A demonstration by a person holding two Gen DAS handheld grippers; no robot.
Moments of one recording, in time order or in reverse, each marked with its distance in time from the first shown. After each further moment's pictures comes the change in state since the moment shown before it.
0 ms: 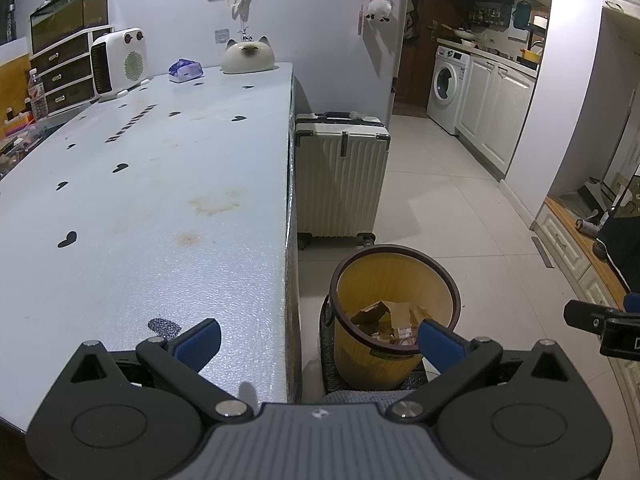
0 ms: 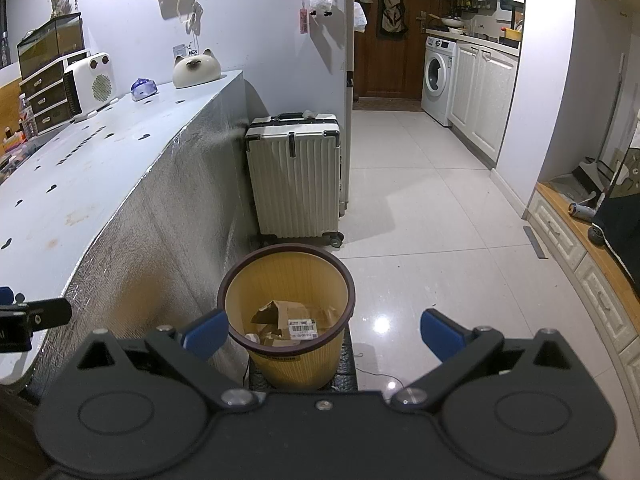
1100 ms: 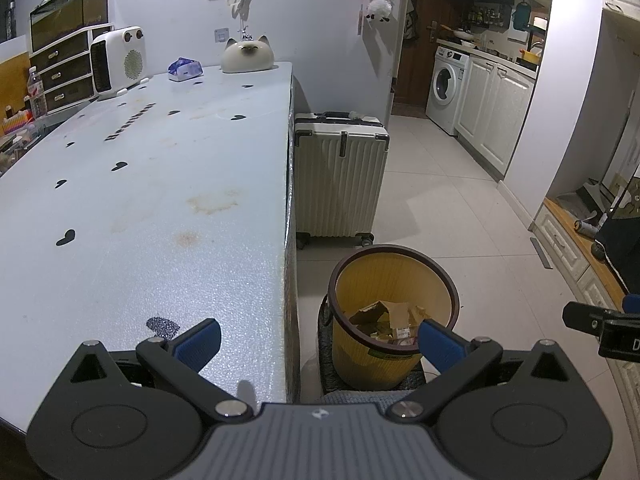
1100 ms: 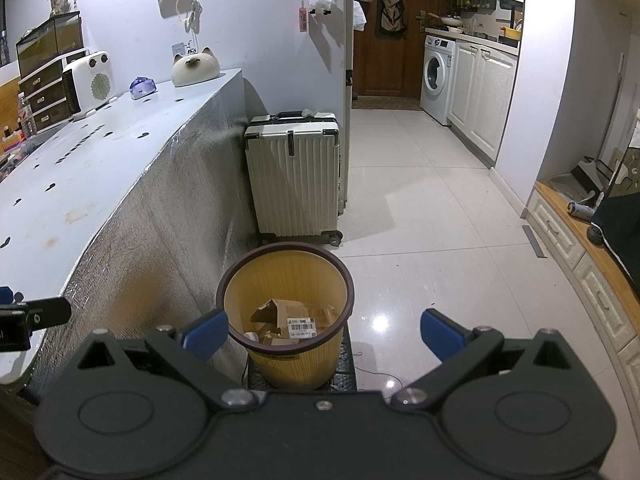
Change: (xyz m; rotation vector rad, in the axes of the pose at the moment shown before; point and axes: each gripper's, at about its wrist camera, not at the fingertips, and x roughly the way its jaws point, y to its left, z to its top) left arm 0.000 -0.003 -0.002 -0.001 0.001 -0.004; right arm 0.000 0.000 0.001 -0.001 0.002 0.000
